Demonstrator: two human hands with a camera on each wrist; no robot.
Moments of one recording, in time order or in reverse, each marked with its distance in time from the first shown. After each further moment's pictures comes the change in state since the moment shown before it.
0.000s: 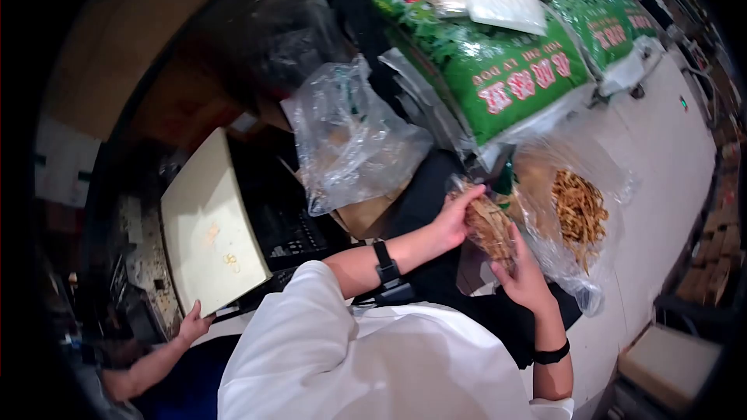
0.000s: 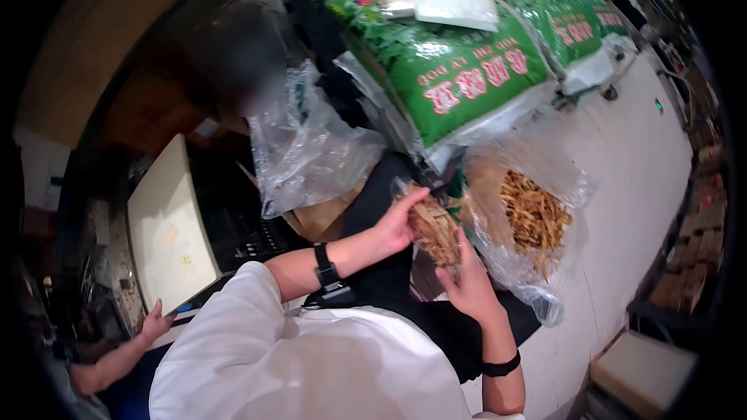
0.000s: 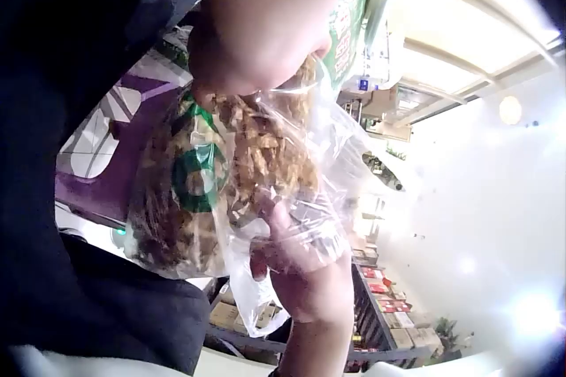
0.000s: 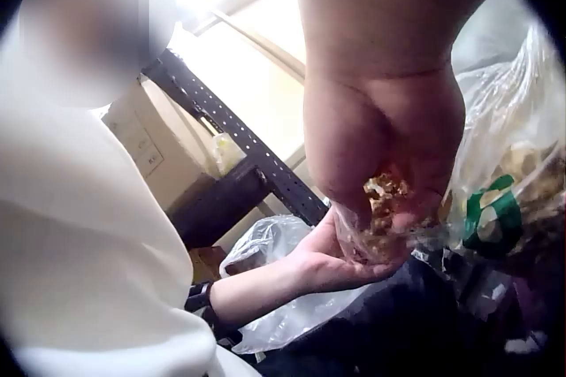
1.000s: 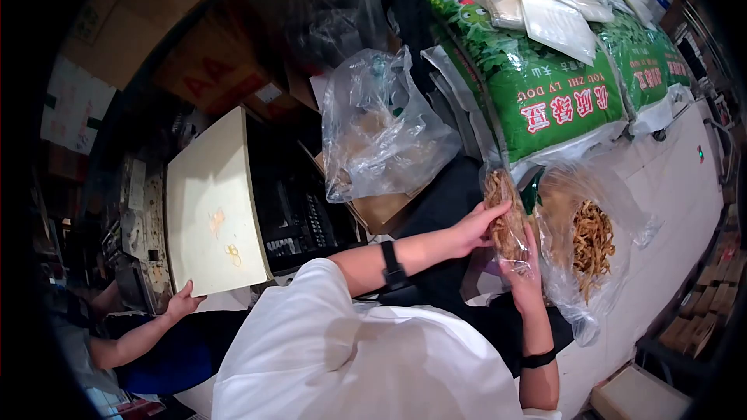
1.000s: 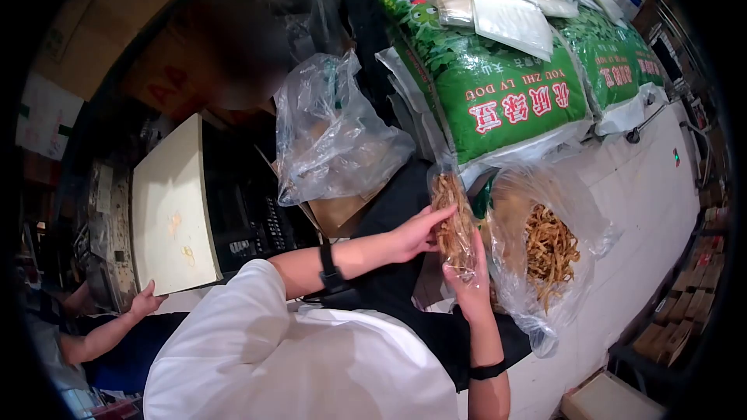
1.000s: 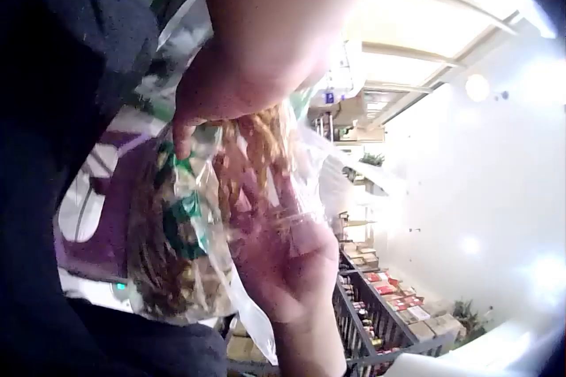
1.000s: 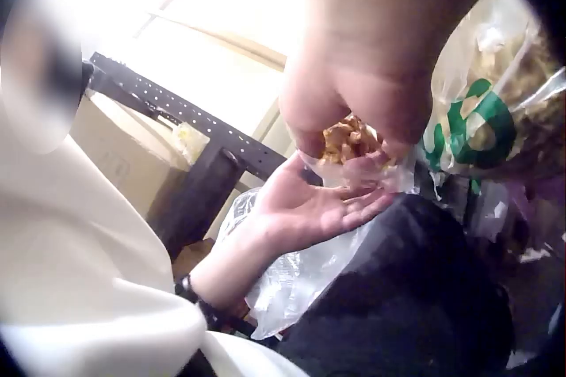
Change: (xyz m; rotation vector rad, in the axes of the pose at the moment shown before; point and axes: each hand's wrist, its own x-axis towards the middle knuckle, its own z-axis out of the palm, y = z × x) left_hand -0.027 0.023 0.018 0.265 0.049 -0.021; right_hand 0.034 0.003 0.030 0.857 0.108 0.248
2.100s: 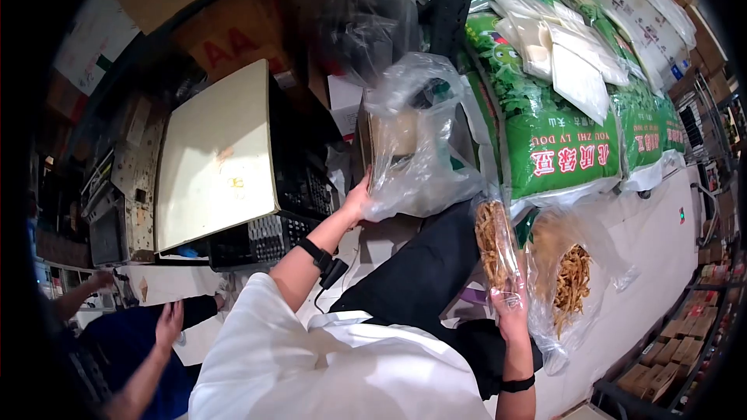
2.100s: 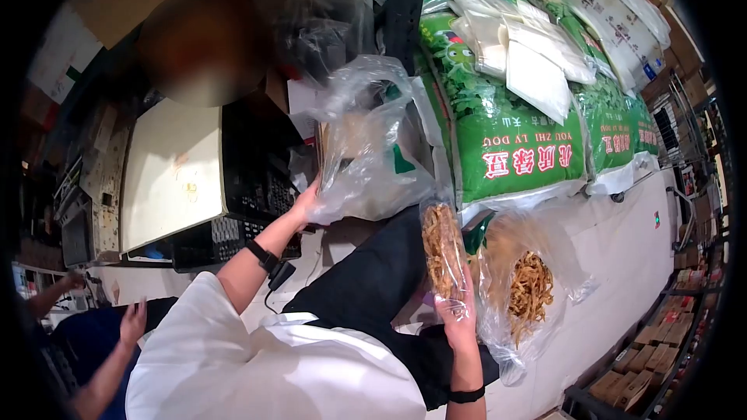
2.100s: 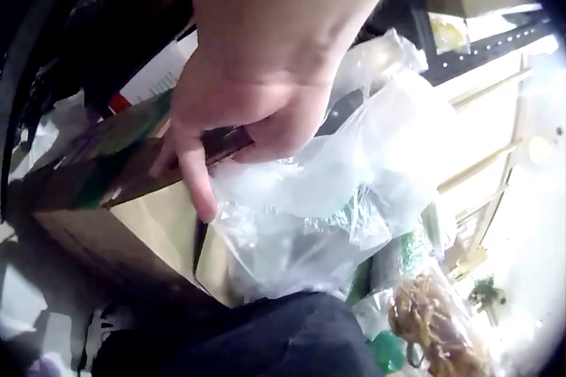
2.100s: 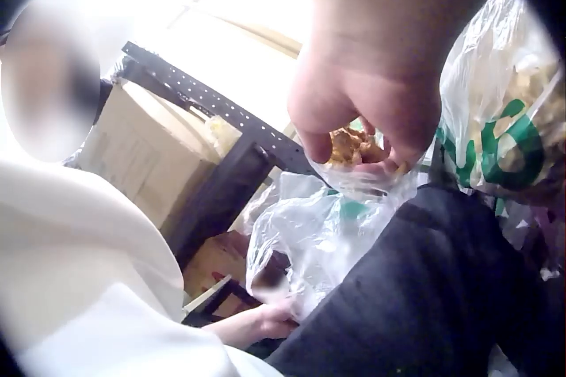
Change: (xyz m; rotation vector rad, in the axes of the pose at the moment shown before) left_hand -0.032 0.059 -0.239 0.611 0.550 0.307; right_hand -0.010 -0.016 0.000 -0.116 -0.091 -0.016
